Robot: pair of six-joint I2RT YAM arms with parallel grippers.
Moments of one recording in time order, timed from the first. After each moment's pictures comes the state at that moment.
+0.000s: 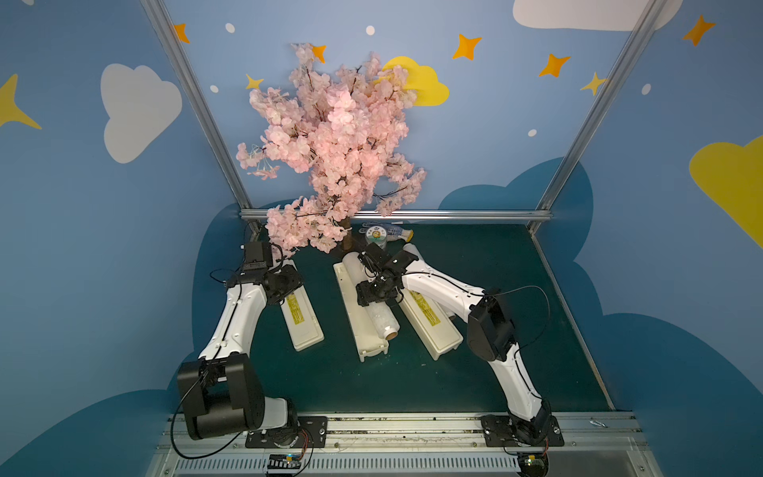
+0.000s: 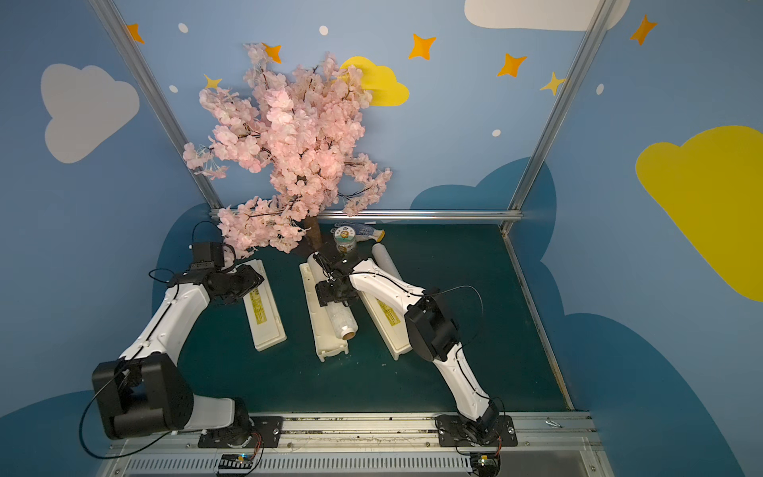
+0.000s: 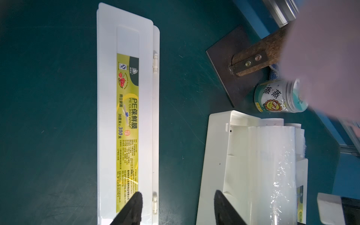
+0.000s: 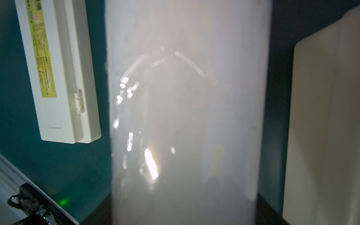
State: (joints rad) left arm 0.18 1.40 1.10 -0.69 0.24 -0.49; right arm 0.91 2.25 2.04 -0.94 -0.13 0.45
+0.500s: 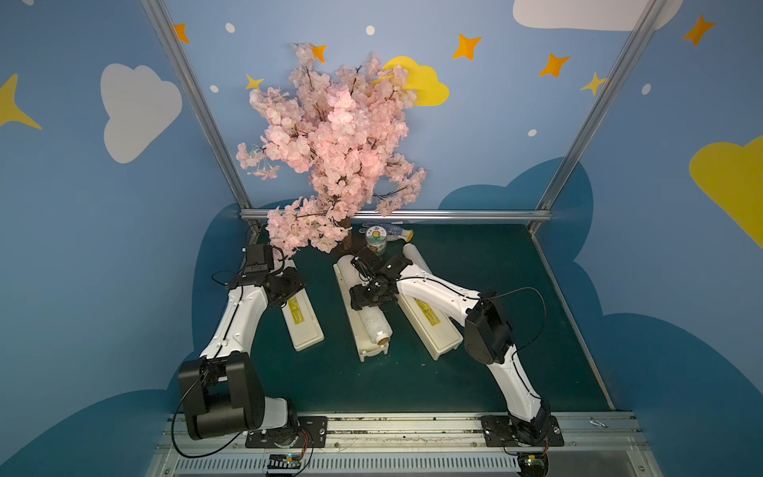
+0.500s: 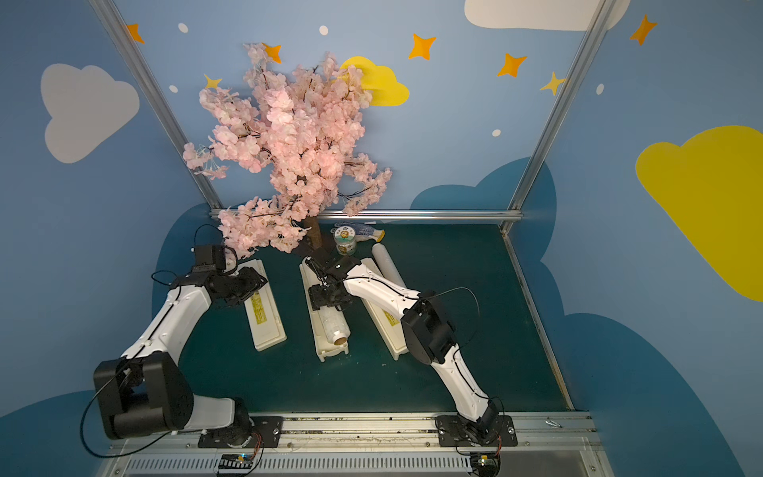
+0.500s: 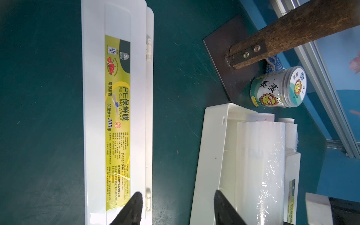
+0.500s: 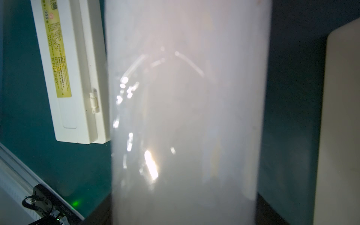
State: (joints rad) left arm 0.18 1.40 1.07 -0.67 0.28 -0.52; right arm 0.95 2.26 2.05 -0.92 -0.12 0.52
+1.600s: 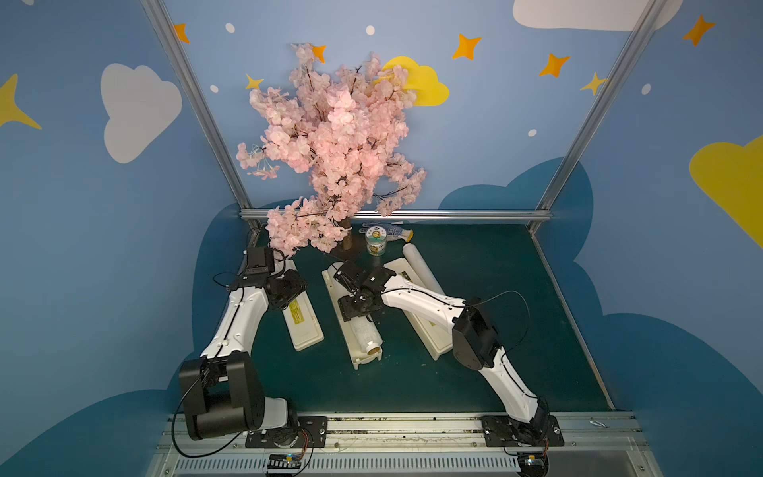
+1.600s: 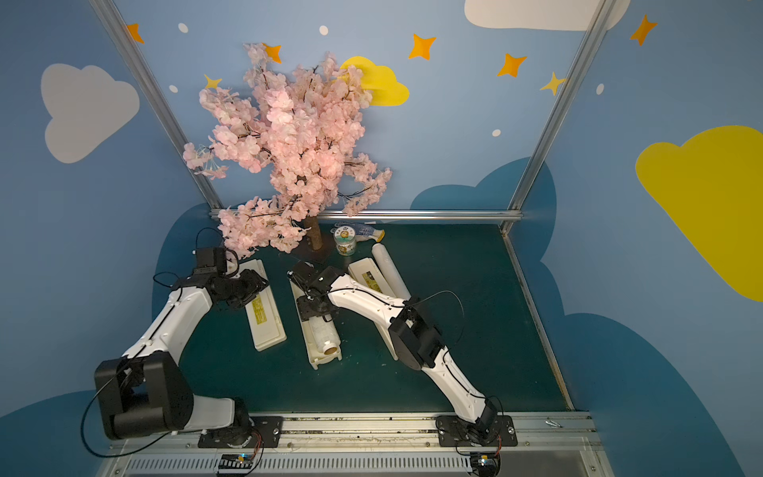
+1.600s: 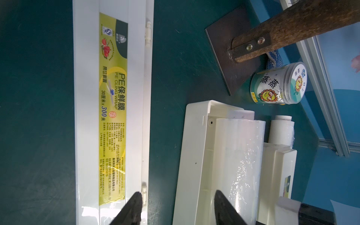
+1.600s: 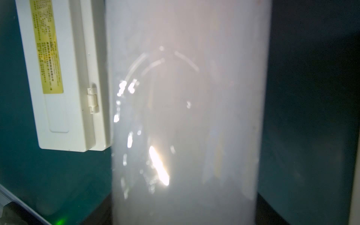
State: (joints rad) left arm 0.18 1.40 1.04 -0.66 0.32 -0.55; right arm 1.04 2.33 2.13 -0.95 0.00 0.55
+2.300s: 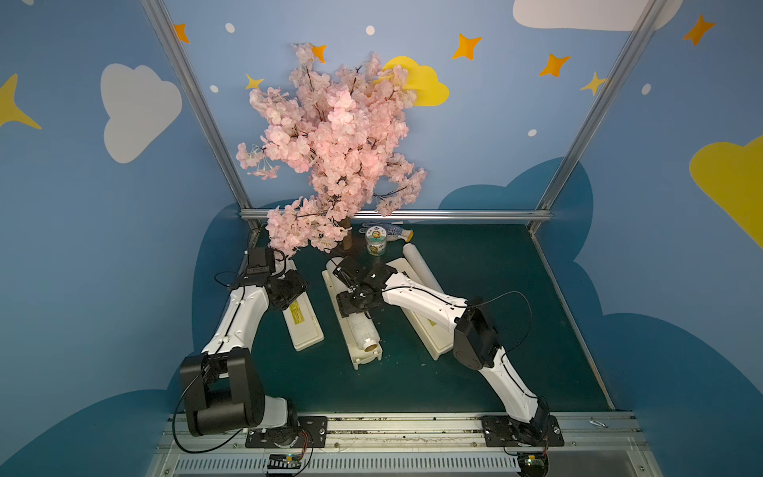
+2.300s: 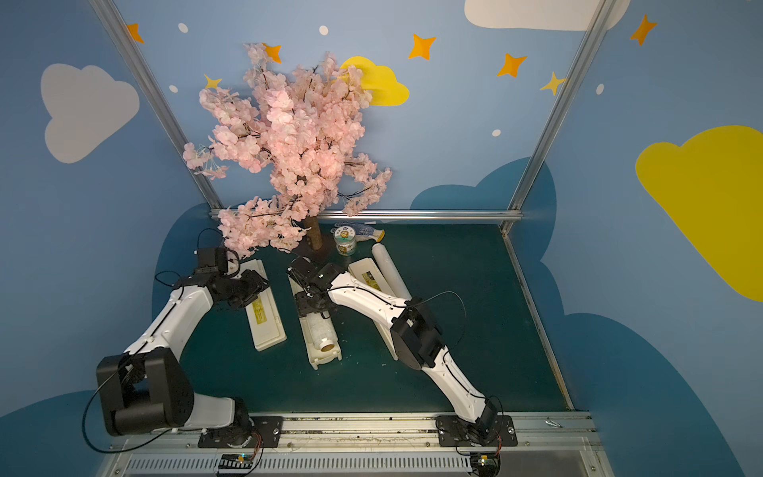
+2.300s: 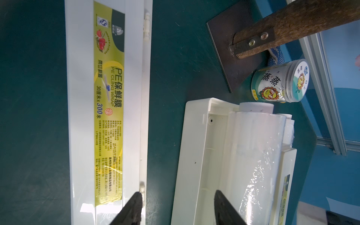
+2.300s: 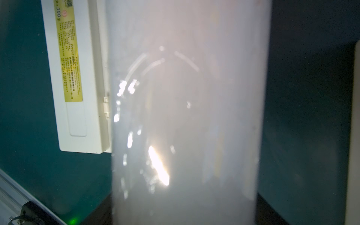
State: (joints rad) left arm 0.18 1.41 1.04 -0.66 0.34 -0.55; right arm 1.04 2.33 2.17 -0.96 0.00 0.58
